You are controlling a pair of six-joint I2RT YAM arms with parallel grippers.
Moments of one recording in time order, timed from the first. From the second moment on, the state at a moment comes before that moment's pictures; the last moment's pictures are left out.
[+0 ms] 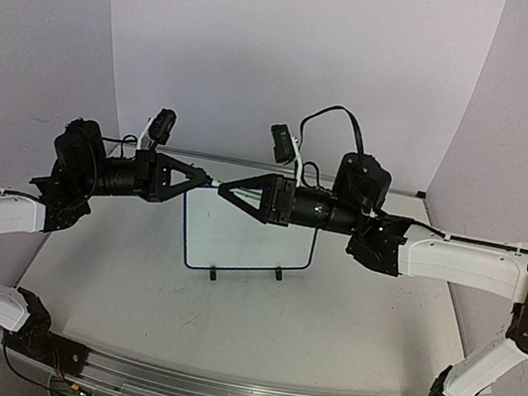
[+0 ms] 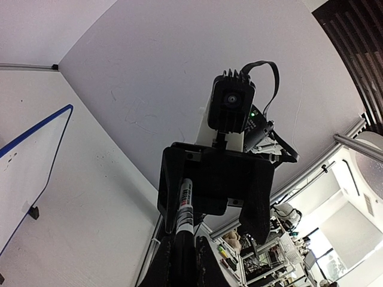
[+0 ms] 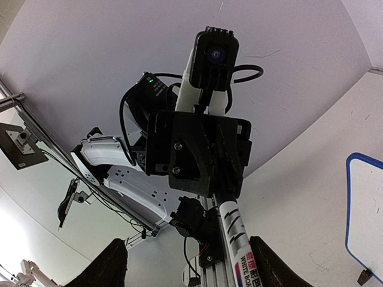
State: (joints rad) left arm -0.60 1.12 0.73 0.53 0.82 -0.94; right arm 0.96 1.60 1.18 0.48 -0.60 0.73
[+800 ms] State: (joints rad) left arm -0.62 1.12 0.73 0.56 0.82 -0.94; right arm 0.95 1.60 1.18 0.47 -0.54 0.74
